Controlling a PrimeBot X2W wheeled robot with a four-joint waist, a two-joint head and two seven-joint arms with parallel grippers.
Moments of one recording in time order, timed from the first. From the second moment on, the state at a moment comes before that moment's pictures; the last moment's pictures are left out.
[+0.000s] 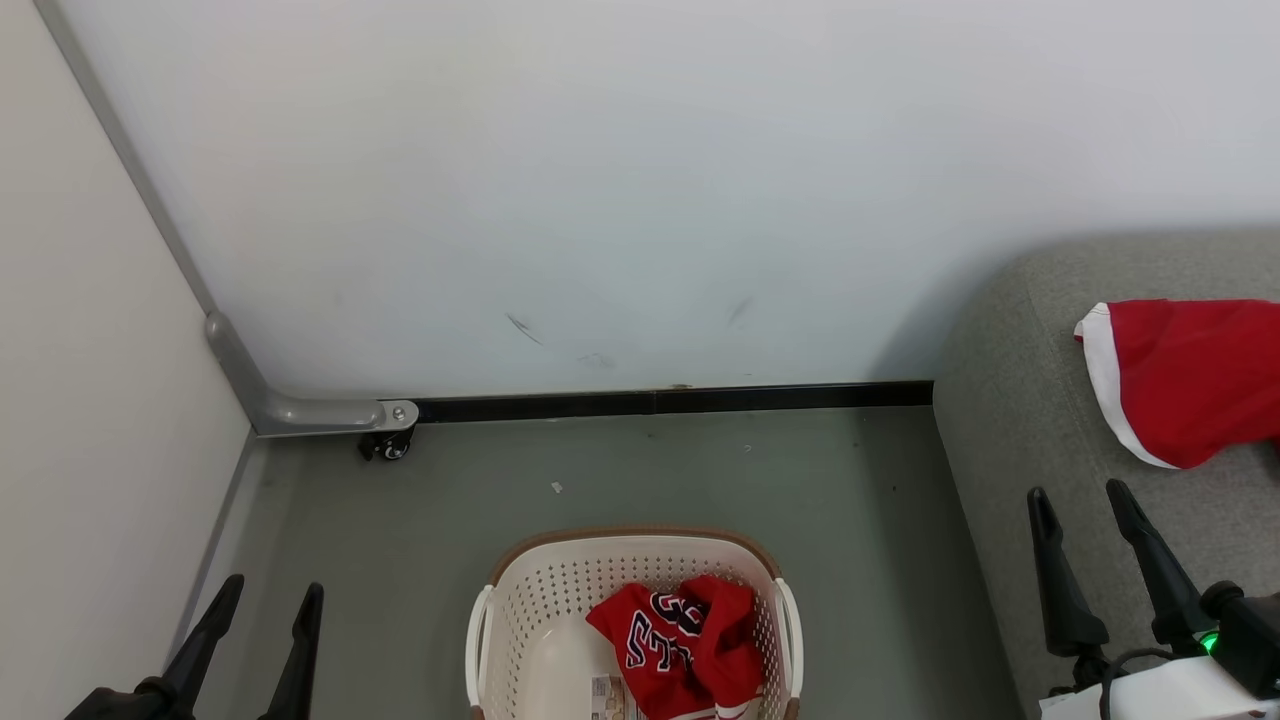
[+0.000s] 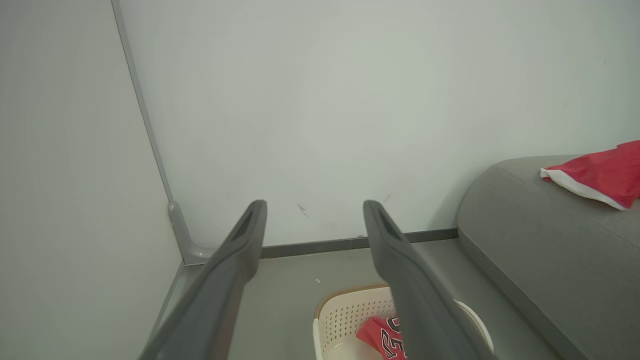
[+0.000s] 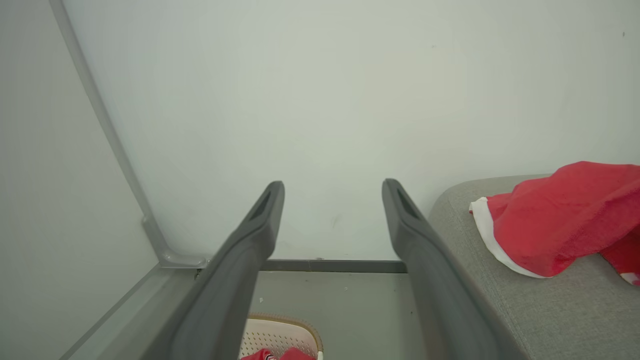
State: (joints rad) left arm 0.13 0.29 -0.11 0.00 -0.44 -0.05 -0.25; right arm 0.12 -0.04 -0.09 -0.10 0.11 0.12 -0.26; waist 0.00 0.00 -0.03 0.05
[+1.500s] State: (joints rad) left arm 0.08 0.29 -0.30 0.10 -0.43 -0.13 -0.25; right arm 0.19 -0.03 -0.18 -0.20 0.15 0.12 -0.26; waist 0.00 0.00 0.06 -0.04
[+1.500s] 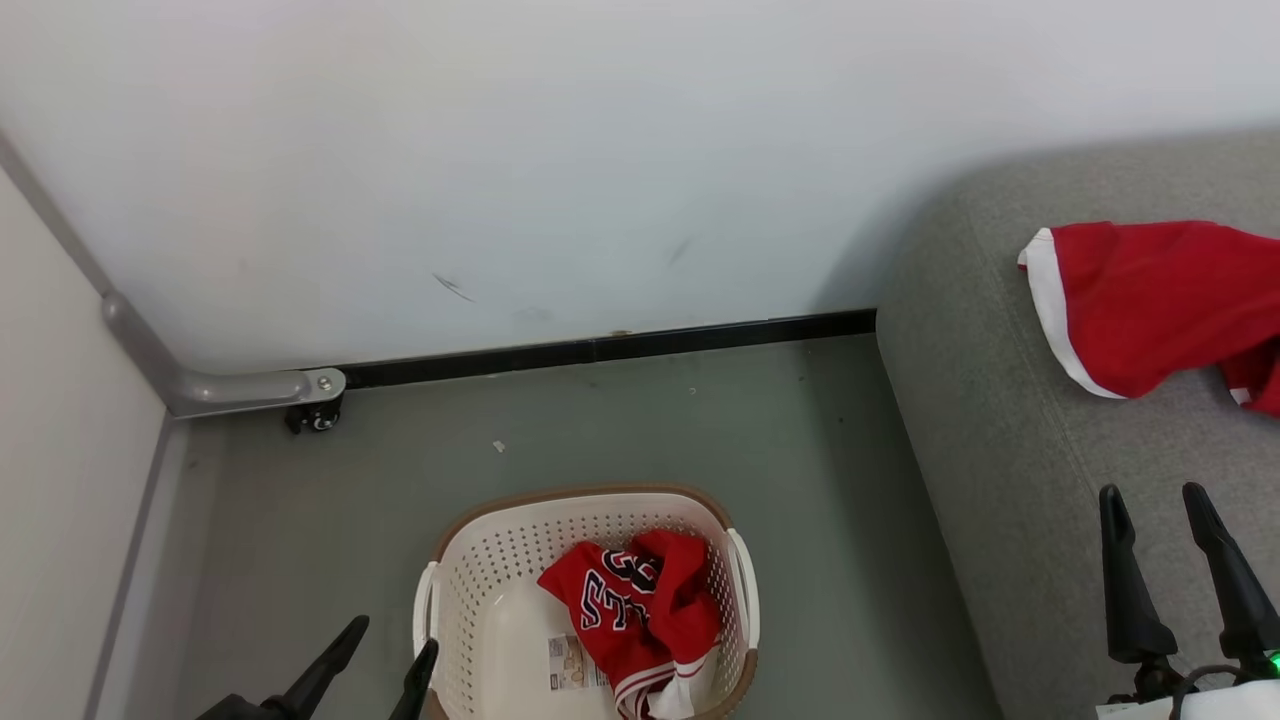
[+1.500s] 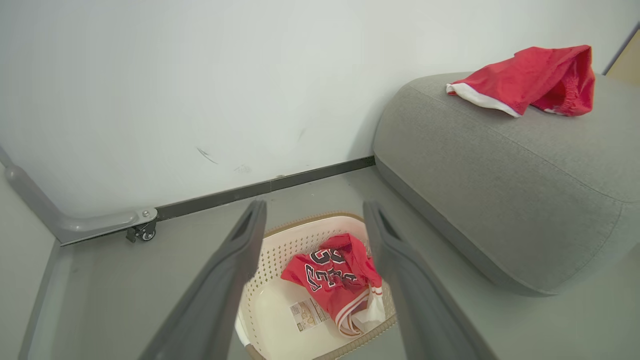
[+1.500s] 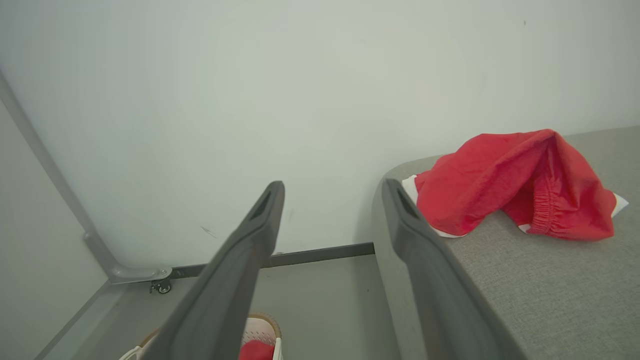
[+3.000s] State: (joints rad) left arm -0.24 0.42 -0.60 0.17 -0.55 -0.13 -0.19; right arm -0.09 -0.04 0.14 -0.36 0.14 0.12 -0.26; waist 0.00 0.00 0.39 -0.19
